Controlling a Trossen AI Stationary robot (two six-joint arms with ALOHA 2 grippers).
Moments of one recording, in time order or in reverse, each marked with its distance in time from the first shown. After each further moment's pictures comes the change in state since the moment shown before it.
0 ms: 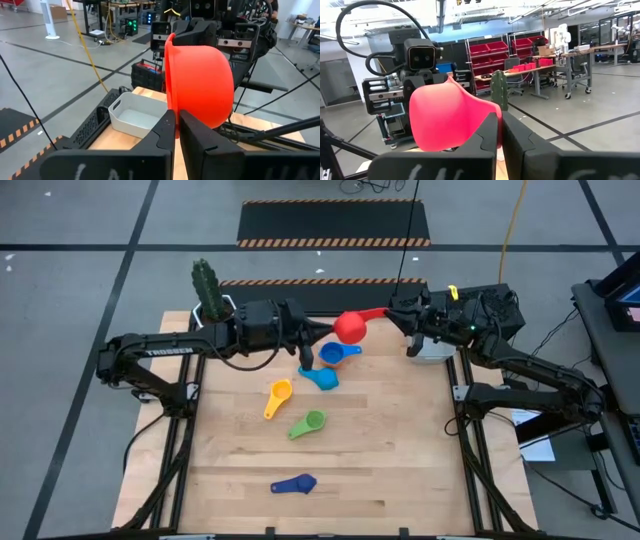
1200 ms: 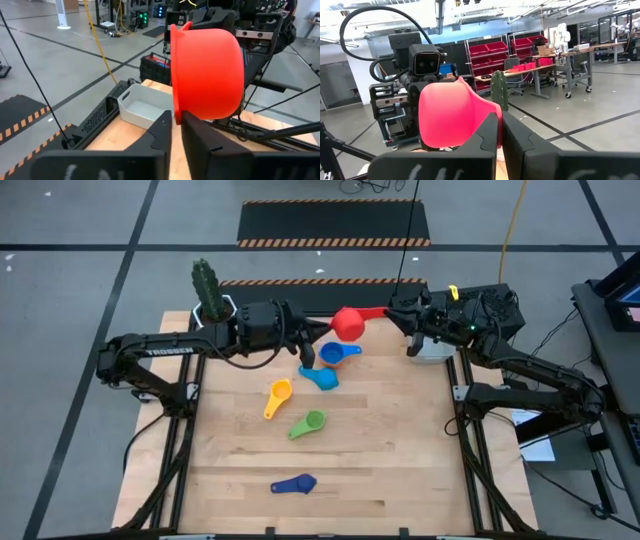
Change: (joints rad) left arm 0.005 0.000 -0.001 -0.039 -0.055 -0.035; right arm 0.000 0.000 0.000 0.001 0.002 0.014
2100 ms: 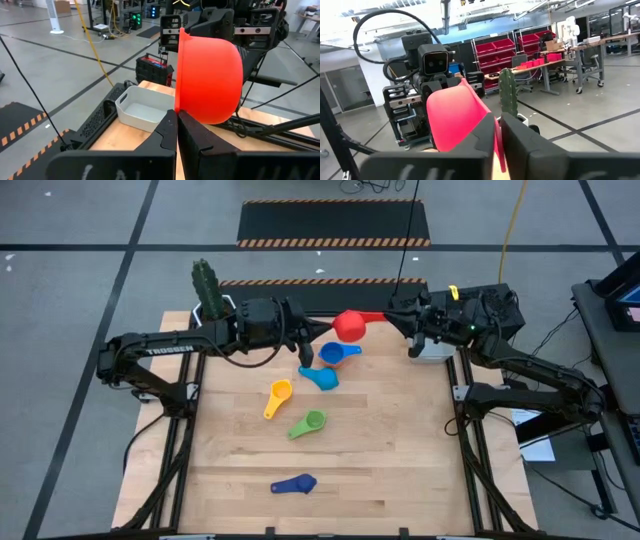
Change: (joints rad) left arm 0.027 0.000 0.000 0.007 0.060 0.045; right arm 0.000 0.000 0.000 -0.001 -0.040 0.048
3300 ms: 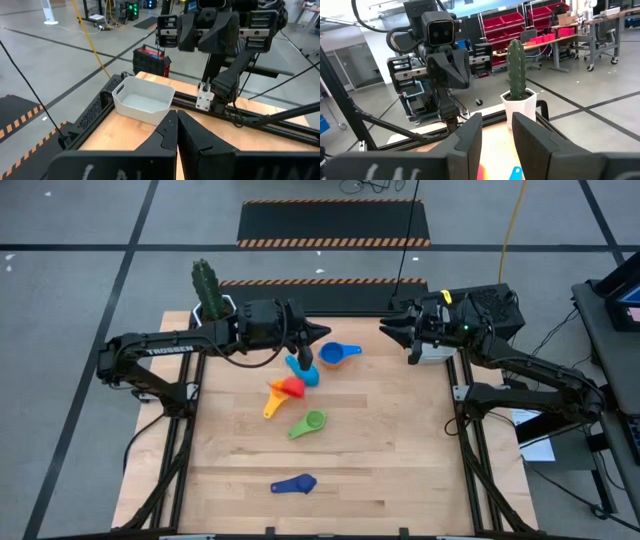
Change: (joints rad) left arm 0.000 0.000 0.000 -0.050 0.020 -0.006; right arm 0.000 0.000 0.000 -0.126 -0.071 -0.027
